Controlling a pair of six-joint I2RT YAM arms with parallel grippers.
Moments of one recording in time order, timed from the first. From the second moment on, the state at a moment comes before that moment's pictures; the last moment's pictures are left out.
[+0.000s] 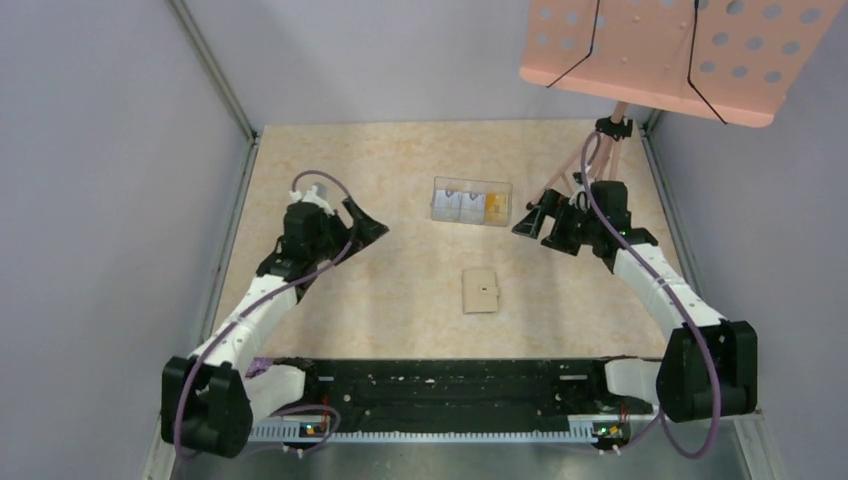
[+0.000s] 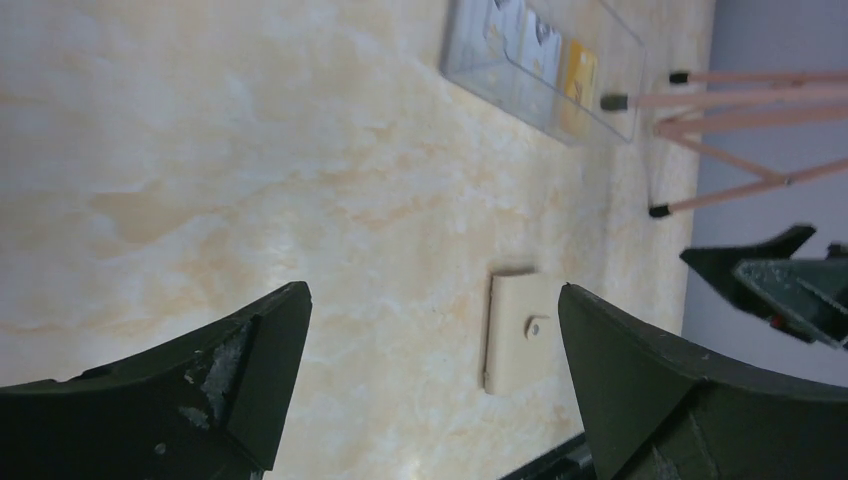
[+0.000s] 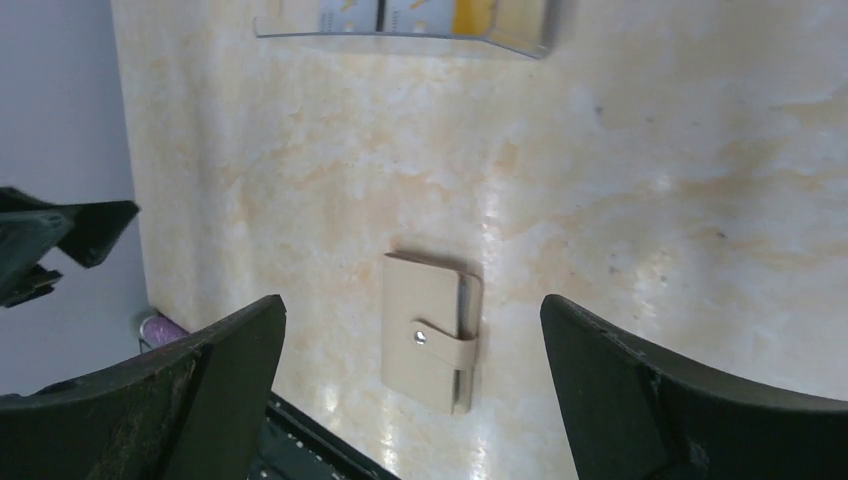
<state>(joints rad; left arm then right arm) -0.26 1.16 0.71 -0.13 0.29 -0.76 0.14 1.26 0.84 -0.30 -0.49 0.52</state>
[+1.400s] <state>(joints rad) 0.06 1.45 0.30 0.92 -0.16 -0.07 -0.08 1.30 0.24 0.84 0.07 0.15</state>
